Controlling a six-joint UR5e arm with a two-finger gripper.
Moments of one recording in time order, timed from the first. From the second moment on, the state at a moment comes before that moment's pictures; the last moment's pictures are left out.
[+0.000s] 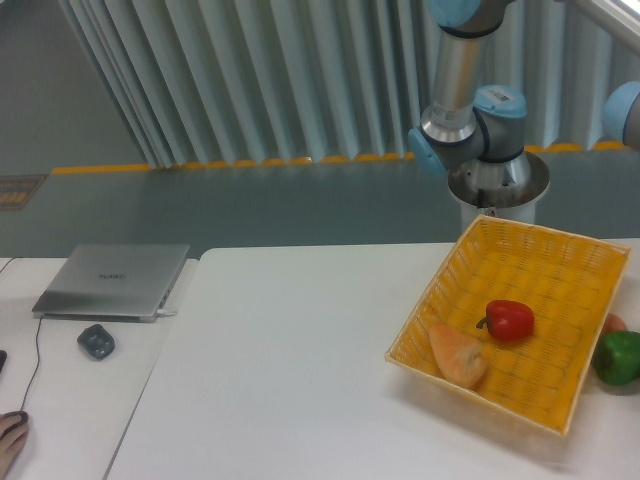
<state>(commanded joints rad) 2.69 -1.90 -1.45 -1.32 1.55 2.00</state>
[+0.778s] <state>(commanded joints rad) 2.70 -1.90 -1.46 -1.31 1.54 1.99</state>
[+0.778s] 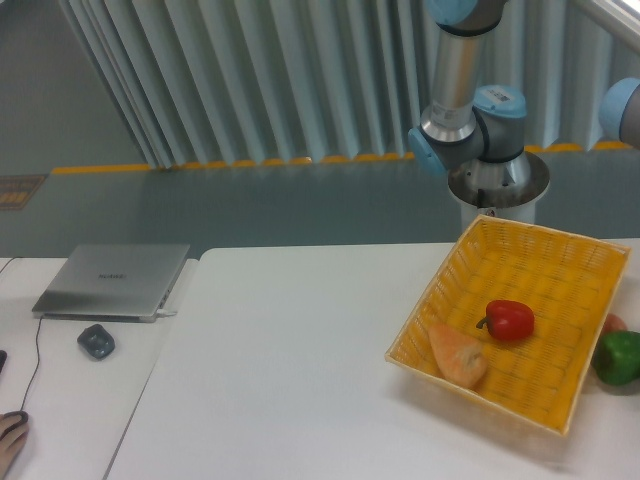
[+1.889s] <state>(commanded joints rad) 2.77 -1.90 -1.56 -1.16 1.31 1.47</state>
